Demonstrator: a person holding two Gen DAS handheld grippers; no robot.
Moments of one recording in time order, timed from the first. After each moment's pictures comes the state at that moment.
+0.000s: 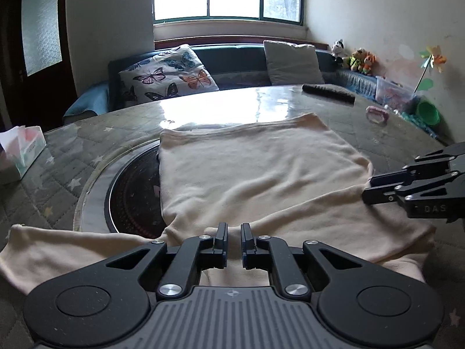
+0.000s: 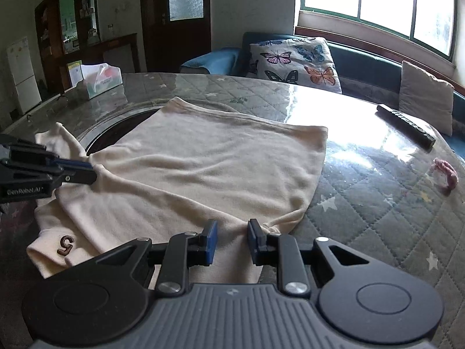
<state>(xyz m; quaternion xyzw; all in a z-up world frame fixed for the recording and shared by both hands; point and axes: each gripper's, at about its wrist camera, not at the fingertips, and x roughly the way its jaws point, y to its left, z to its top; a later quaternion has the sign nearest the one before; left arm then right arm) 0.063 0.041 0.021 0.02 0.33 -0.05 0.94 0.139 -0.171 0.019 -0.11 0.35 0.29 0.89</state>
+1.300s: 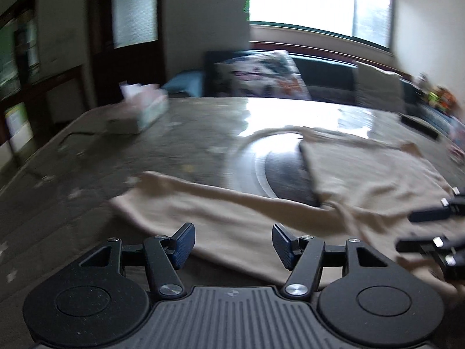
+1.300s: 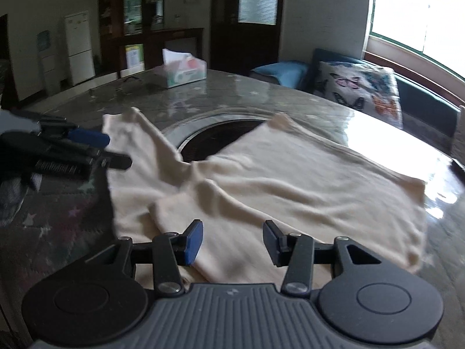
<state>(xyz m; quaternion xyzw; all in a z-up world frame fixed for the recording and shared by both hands) 0.003 0.157 0.028 -0.05 0.32 0.14 0.94 0.102 -0.065 0.021 -0.17 0.32 0.41 0.84</state>
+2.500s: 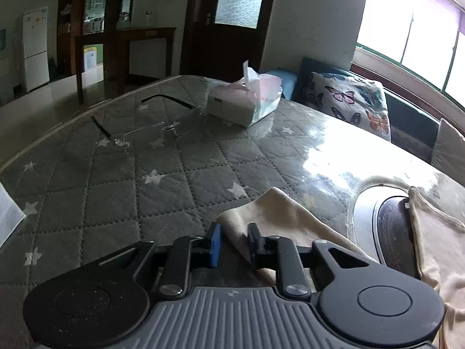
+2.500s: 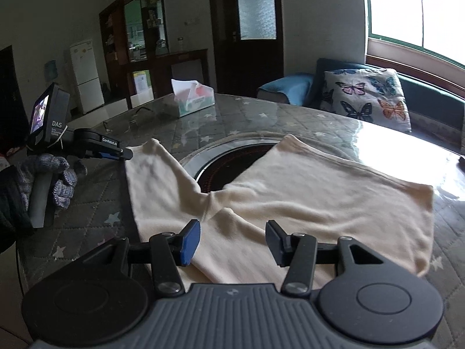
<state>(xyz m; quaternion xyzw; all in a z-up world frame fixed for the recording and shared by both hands) 0.018 0.249 0.017 -0.18 0.30 0.28 0.90 0.094 -0.085 0.046 -0.10 0.30 0.41 0.85</state>
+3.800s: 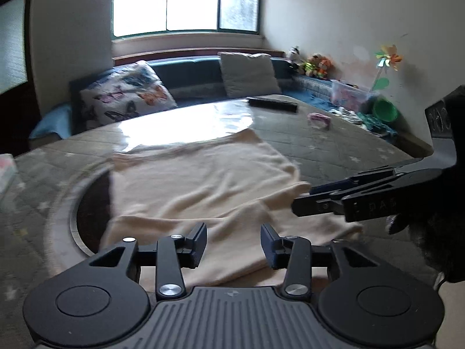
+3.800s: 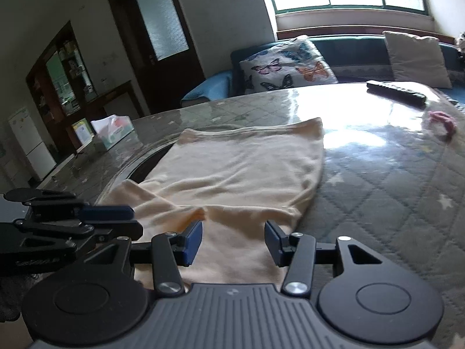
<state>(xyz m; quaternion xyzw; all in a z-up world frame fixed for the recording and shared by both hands) 0.011 0.013 0.057 0.03 0.30 -0.13 0.94 0.112 -0.197 0.031 0.04 0.35 0.30 0.89</state>
